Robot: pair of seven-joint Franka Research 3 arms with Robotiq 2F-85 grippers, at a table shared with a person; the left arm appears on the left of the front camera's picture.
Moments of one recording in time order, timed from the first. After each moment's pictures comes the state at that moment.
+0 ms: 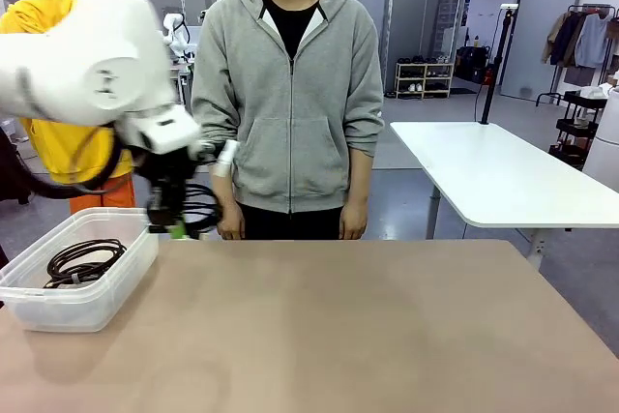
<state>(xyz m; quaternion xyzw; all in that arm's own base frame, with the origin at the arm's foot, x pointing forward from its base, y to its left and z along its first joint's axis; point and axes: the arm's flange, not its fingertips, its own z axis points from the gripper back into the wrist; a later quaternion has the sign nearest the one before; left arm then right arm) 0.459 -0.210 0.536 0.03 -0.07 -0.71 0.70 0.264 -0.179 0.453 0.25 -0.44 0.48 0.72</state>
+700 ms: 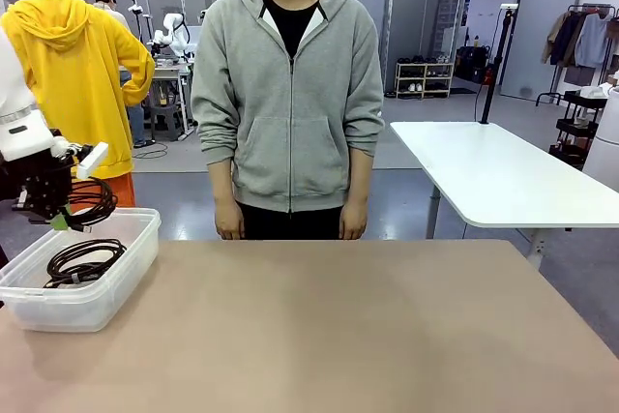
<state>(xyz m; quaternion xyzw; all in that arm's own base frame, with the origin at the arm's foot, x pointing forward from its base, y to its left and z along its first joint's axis) 0.498 0.001 0.519 0.08 -0.08 -0.72 0.69 0.264 -0.179 0.452 0.25 -0.44 0.47 0.72</state>
